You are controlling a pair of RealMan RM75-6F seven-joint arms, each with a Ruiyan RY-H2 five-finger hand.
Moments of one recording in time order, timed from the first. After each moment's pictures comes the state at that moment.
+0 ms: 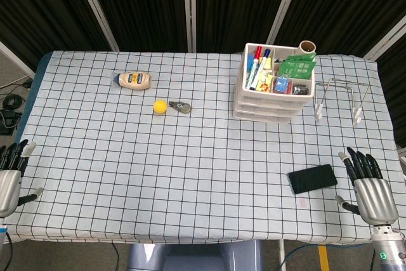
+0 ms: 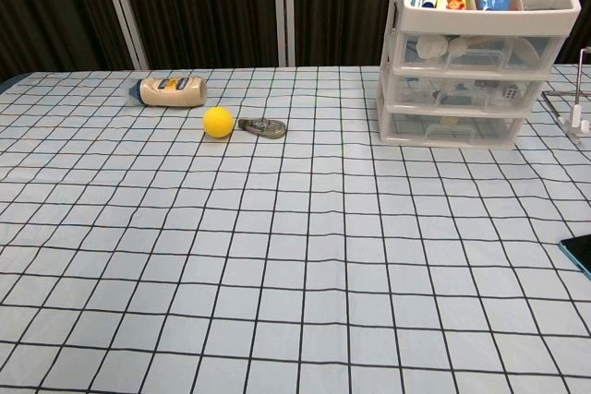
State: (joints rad) left arm -0.08 -1.14 -0.04 -1.65 1.45 1.48 0.22; right arm 0.08 -1.13 0.04 -1.60 -1.54 1.48 -0.10
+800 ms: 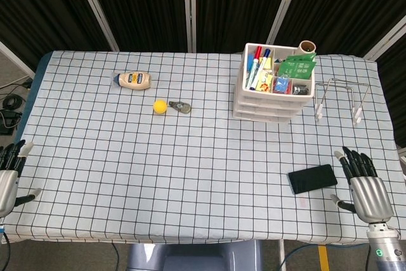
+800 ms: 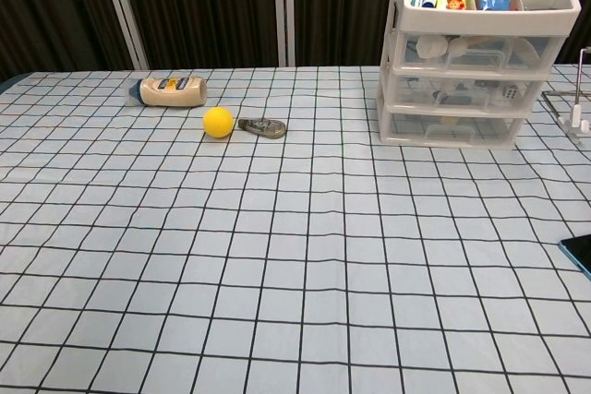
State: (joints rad) left arm -0.08 -1.11 -0.04 -1.66 1.44 1.48 0.19; right arm 0.10 -1.15 0.04 -1.60 -1.54 1.46 -0.05
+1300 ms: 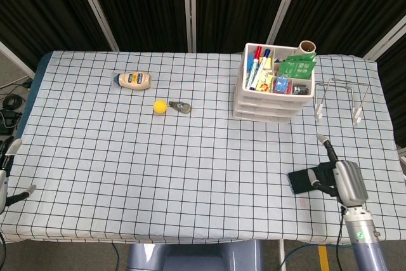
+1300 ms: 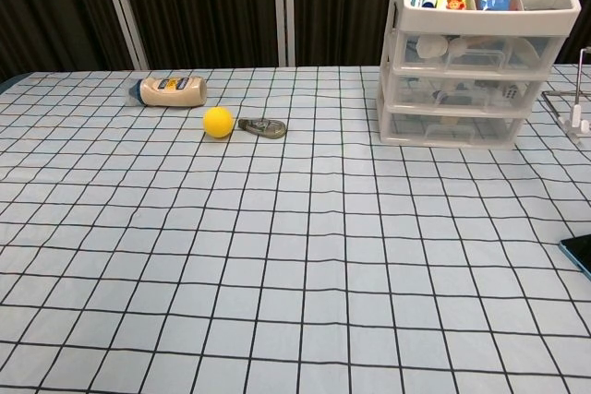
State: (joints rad) left arm -0.06 -1.12 -0.06 -1.64 1.47 1.55 0.11; right arm 0.19 -1.23 0.14 -1.70 -1.48 1.37 0.26
